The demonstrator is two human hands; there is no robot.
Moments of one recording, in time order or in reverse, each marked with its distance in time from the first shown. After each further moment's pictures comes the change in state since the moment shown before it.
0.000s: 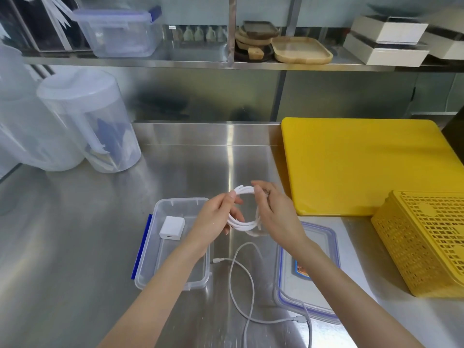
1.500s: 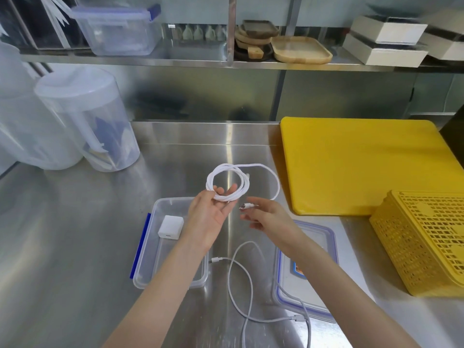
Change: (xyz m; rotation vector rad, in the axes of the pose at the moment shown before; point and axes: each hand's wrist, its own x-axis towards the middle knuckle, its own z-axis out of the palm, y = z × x) left_hand 0.008 0.004 0.000 -0.912 0.155 -0.115; right_hand -0.001 0.005 0.004 0.498 -0.309 0.419
